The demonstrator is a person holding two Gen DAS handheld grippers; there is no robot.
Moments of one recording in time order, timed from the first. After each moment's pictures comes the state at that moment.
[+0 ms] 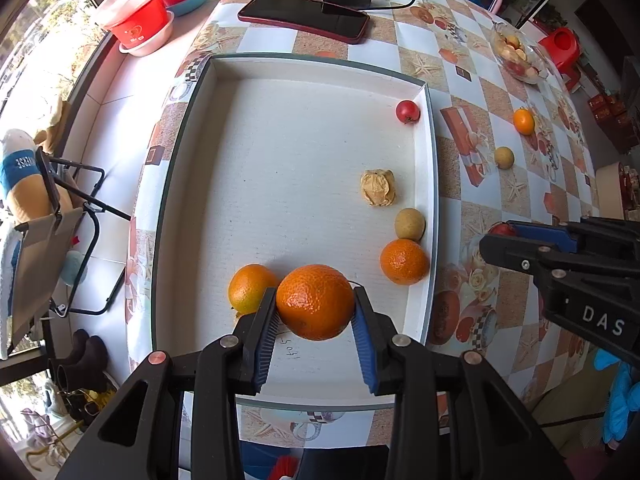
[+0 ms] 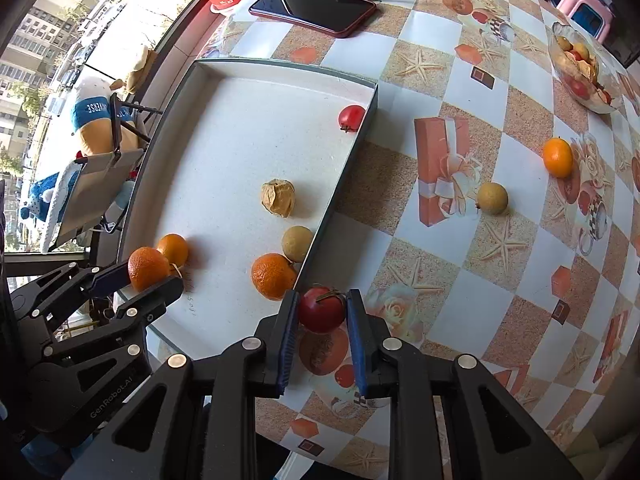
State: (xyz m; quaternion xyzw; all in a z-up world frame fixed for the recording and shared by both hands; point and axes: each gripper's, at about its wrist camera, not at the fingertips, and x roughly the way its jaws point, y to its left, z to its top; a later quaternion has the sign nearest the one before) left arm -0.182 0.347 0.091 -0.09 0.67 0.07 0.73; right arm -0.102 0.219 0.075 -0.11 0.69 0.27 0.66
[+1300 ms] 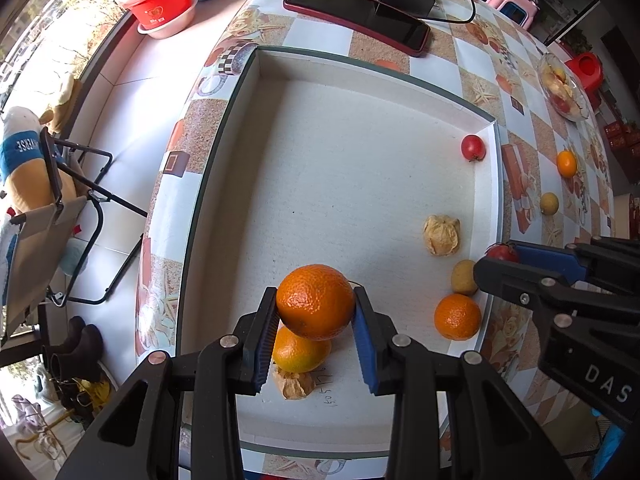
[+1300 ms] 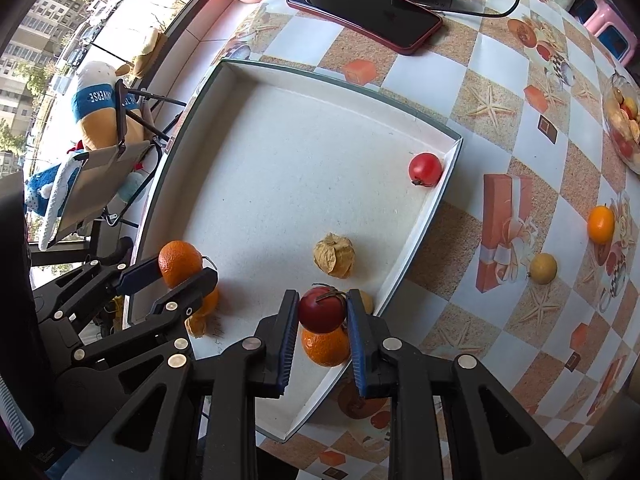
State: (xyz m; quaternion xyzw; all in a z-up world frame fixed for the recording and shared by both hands) left arm -0.157 0.390 0.064 -0.12 0.67 0.10 0.72; right arm -0.085 0.289 0.060 -0.13 0.70 0.28 0.64
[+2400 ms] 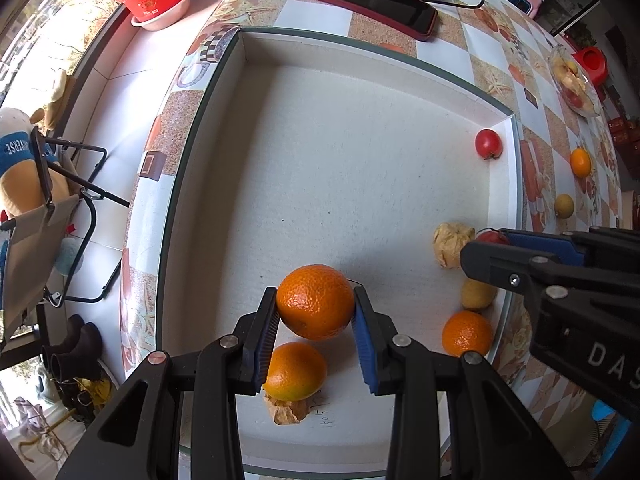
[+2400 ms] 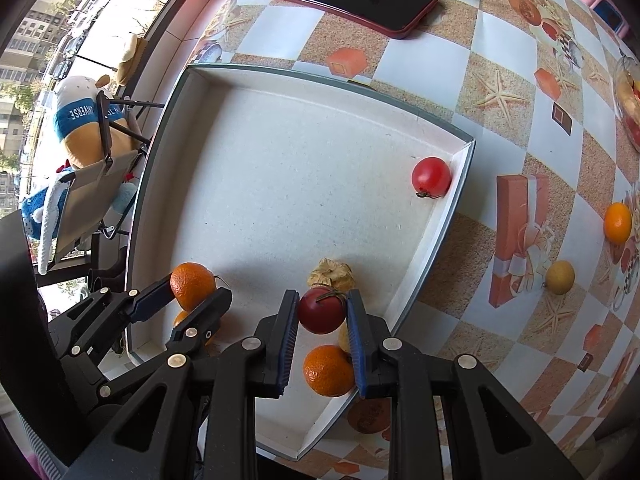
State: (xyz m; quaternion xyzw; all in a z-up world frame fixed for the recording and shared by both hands) left arm -0.140 0.394 0.037 -0.12 0.69 0.09 0.71; right arm -0.064 0.305 0.038 -0.11 0.73 0.25 0.62
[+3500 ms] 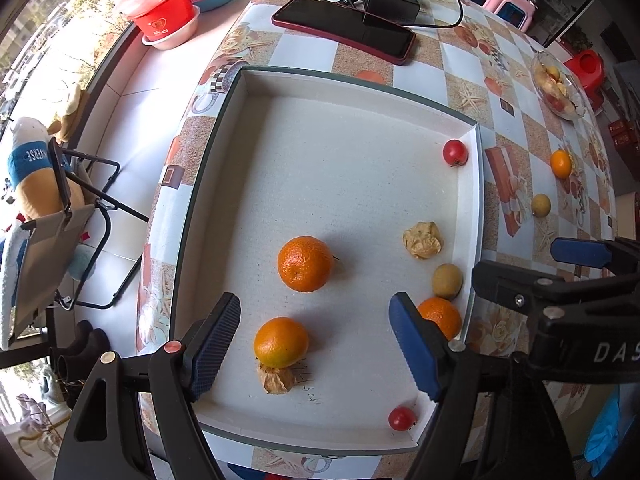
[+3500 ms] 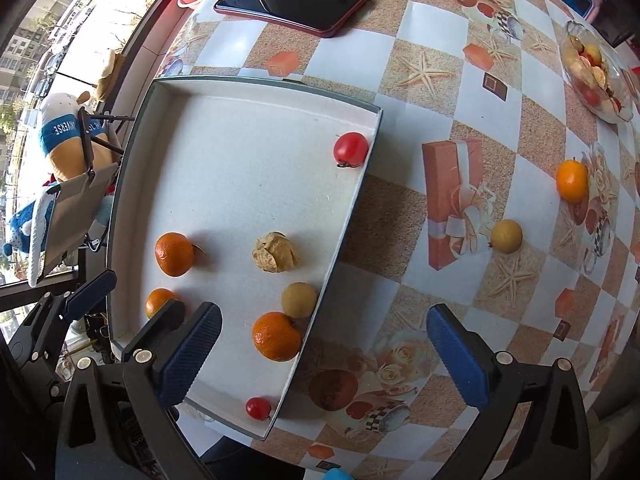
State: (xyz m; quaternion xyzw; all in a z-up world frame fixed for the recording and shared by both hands) left arm -0.148 0.362 0.077 -0.10 0.66 0.11 0.73; right arm -0.064 0.247 0.053 -0.10 0.73 0.21 0.65
